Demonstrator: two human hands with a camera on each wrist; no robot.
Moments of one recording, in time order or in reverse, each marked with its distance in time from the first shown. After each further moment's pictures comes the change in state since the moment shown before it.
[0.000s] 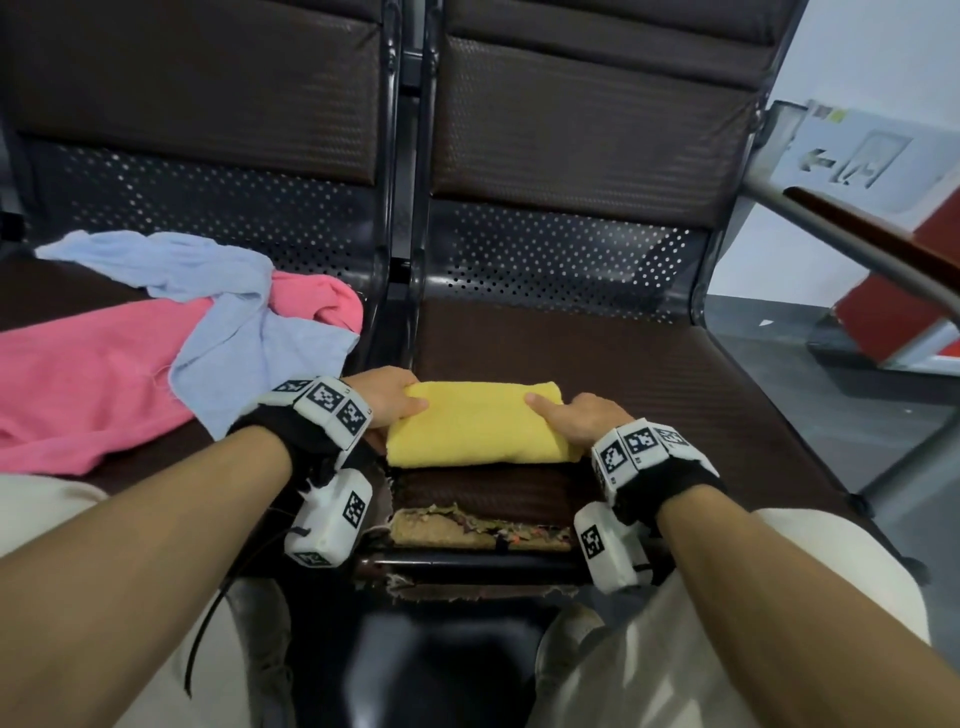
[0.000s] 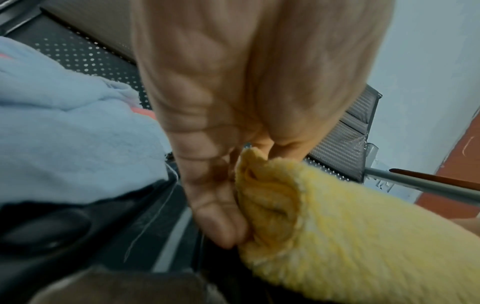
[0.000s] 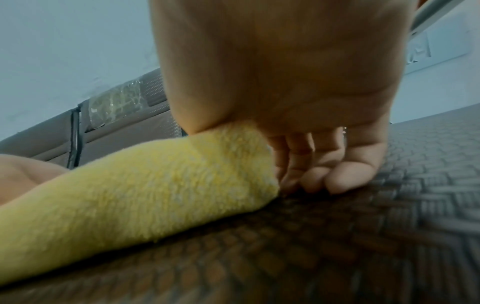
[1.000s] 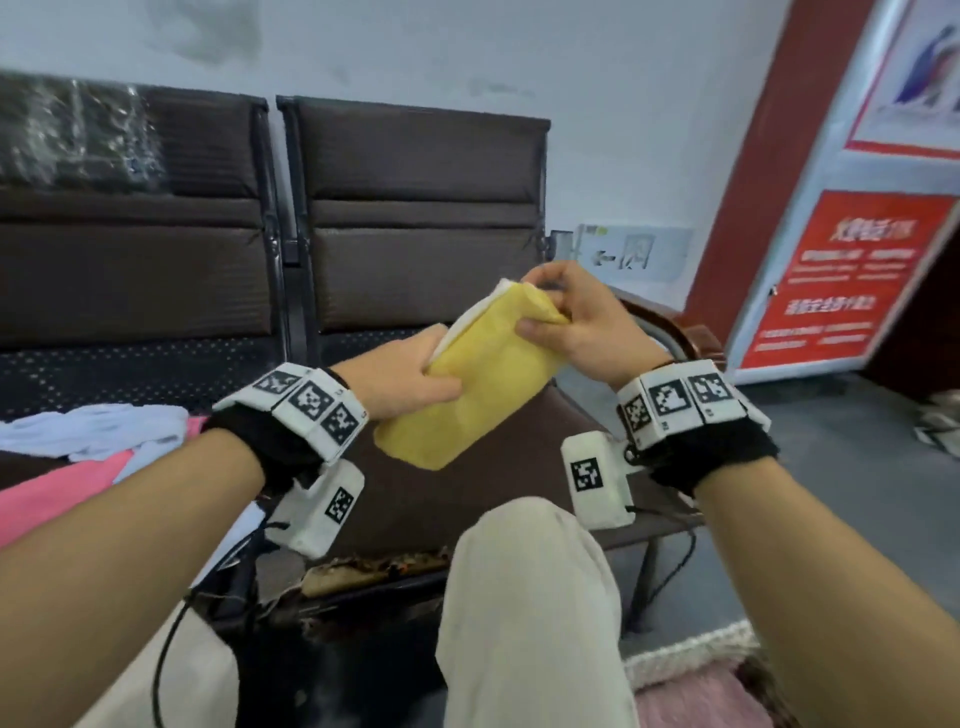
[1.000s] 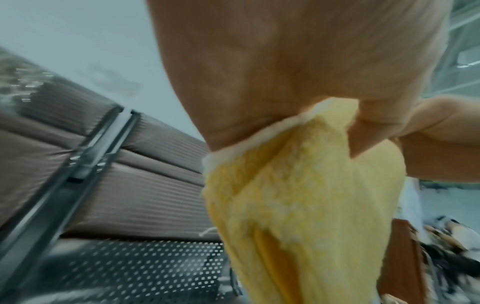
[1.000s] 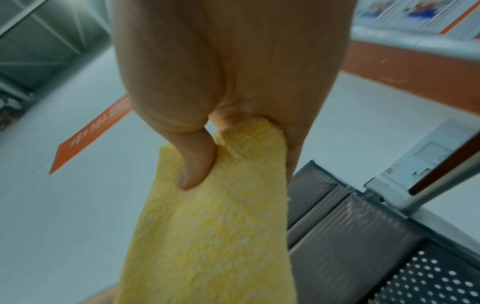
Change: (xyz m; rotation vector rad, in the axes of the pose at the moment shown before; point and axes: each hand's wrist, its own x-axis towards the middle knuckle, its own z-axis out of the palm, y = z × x) left_hand -0.153 0.180 -0.009 0.229 0.093 0.719; right_hand -0.202 0.086 -0.154 0.688 0.524 -0.844
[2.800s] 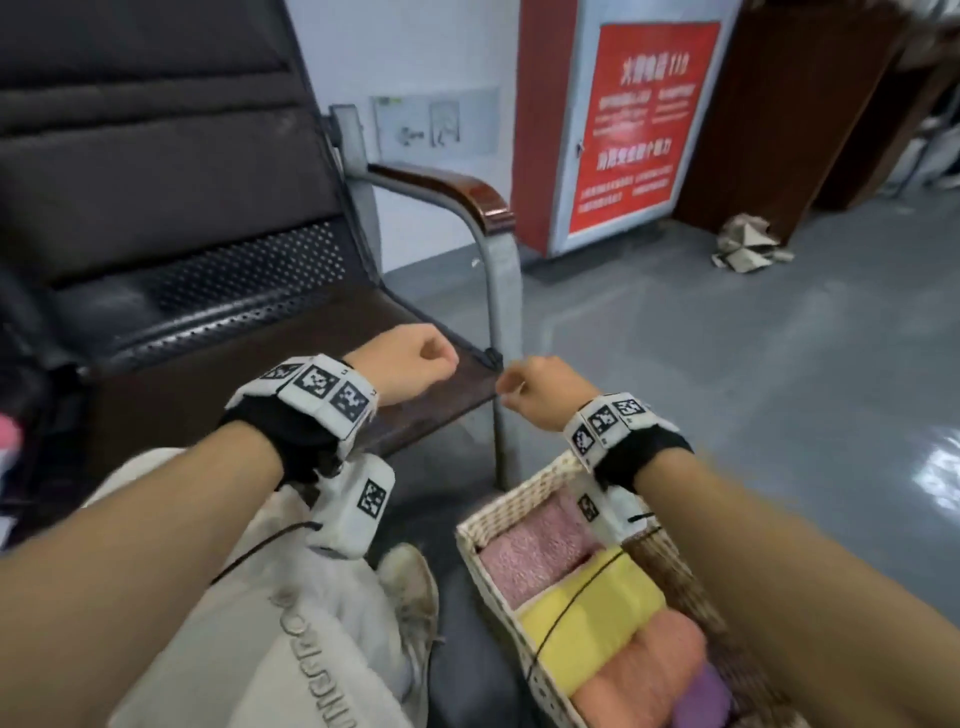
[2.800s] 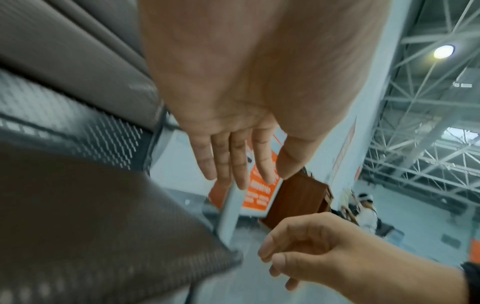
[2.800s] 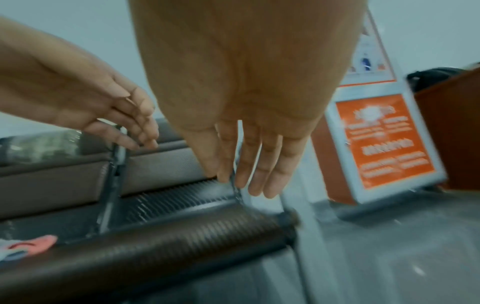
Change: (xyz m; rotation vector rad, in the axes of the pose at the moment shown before) left_hand 0.063 0.113 0.195 -0.020 -0.179 0.063; right_hand -0.182 0.171 -0.079 -0.628 -0.084 0.553
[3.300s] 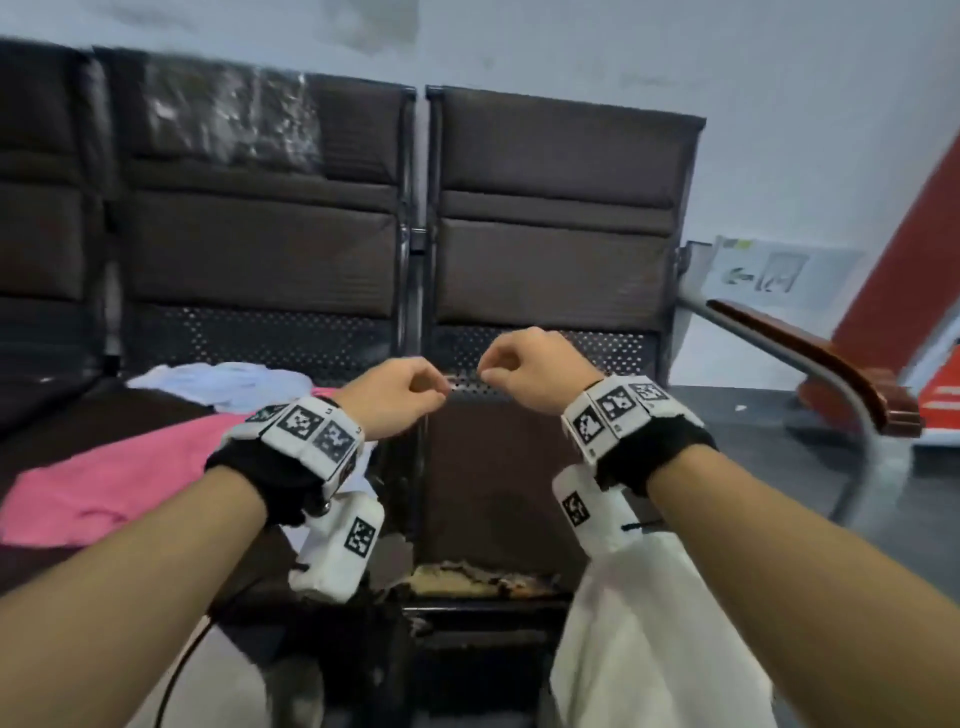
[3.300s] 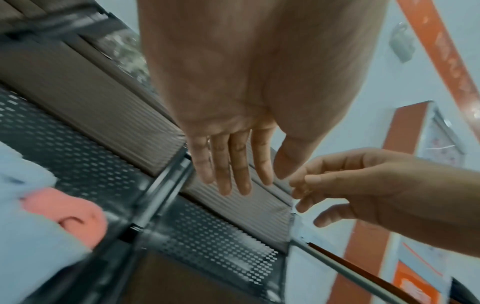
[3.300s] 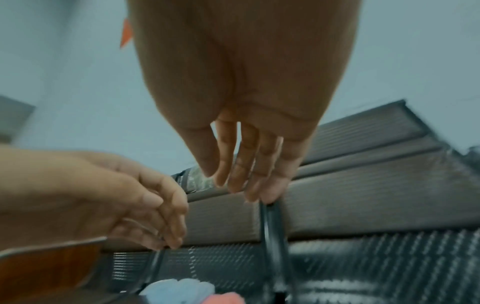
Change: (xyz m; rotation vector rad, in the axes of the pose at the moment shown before) left_hand -0.168 -0.211 -0.204 -0.089 0.465 -0.356; right_hand 0.111 -0.370 0.036 0.012 -0.077 -0.637
